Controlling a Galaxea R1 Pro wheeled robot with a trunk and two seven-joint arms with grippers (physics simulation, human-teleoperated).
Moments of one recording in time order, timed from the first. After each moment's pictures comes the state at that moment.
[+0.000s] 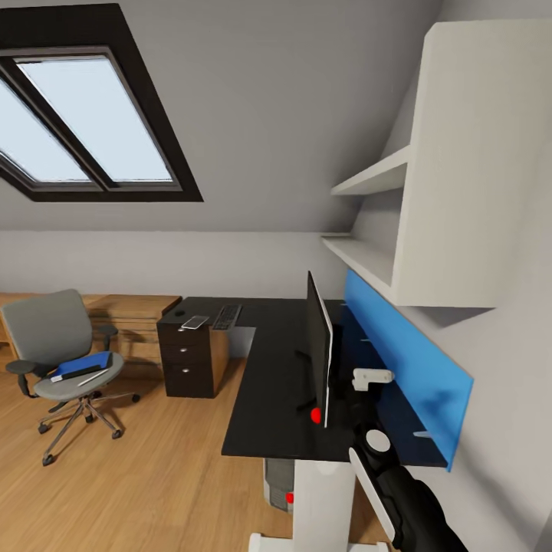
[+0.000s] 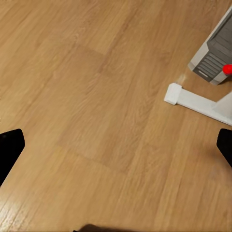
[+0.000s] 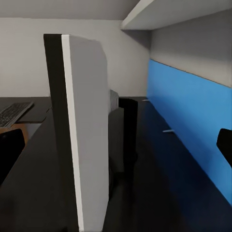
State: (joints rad) left arm -0.02 0.00 -0.16 -0.37 0.45 -0.38 0.13; right arm -0.37 0.04 0.24 -1.22 -0.04 0.04 -0.34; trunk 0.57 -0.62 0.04
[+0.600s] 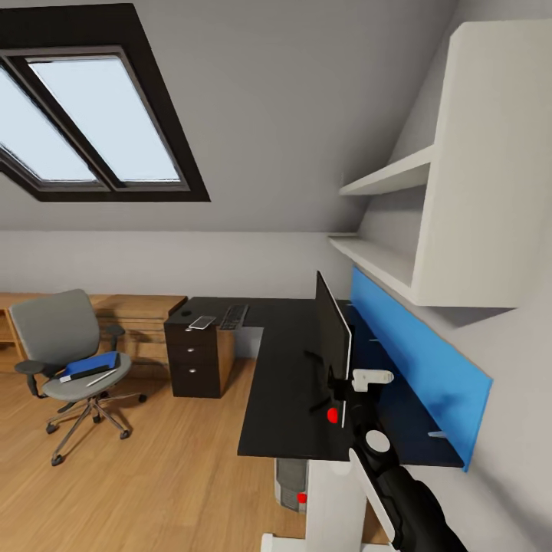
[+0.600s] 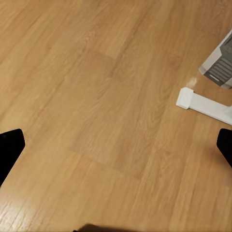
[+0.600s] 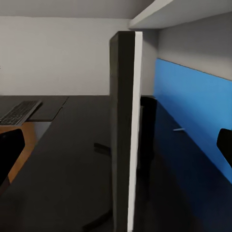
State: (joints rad) left arm -0.02 0.00 -0.16 -0.37 0.45 -0.38 0.13; right arm -0.37 0.04 0.24 -1.21 -0.04 0.04 -0.34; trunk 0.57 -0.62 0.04
